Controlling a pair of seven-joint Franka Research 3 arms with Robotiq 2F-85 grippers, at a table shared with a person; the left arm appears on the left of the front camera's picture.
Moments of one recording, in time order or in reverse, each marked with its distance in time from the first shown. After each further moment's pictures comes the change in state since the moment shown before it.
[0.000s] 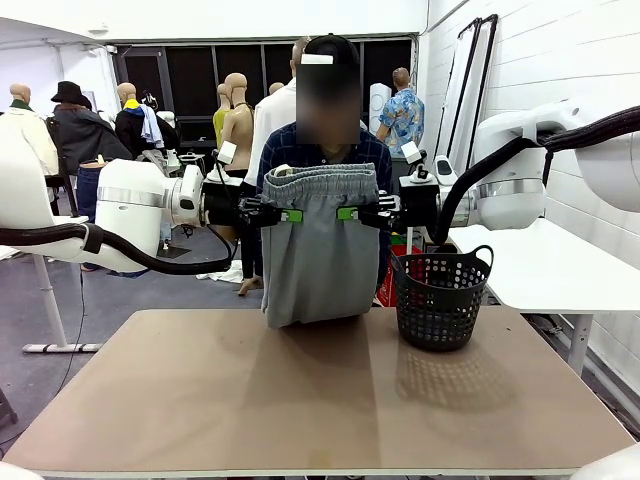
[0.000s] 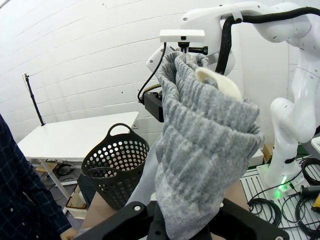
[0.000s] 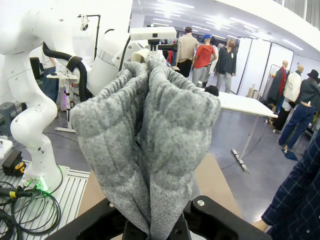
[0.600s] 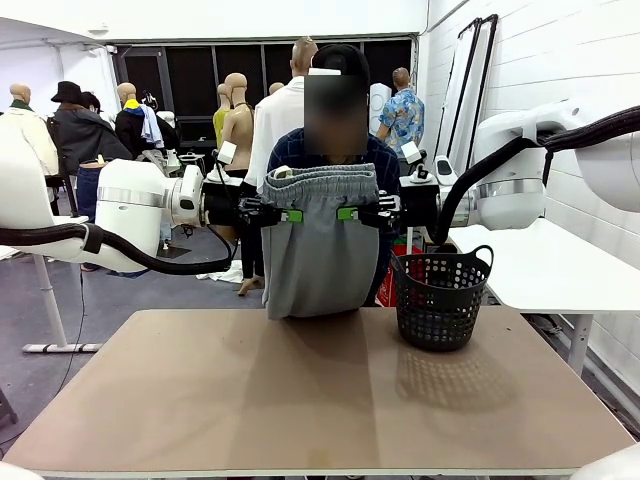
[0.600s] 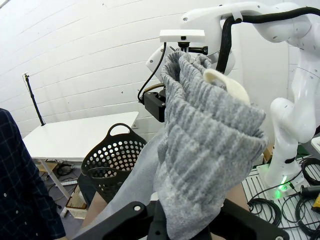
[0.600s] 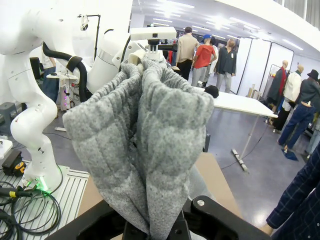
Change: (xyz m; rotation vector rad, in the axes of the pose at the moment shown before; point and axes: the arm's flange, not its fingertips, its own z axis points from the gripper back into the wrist) left arm 0.000 0.000 0.000 0.000 0.000 0.000; right arm 0.000 0.000 0.000 0.000 0.000 0.000
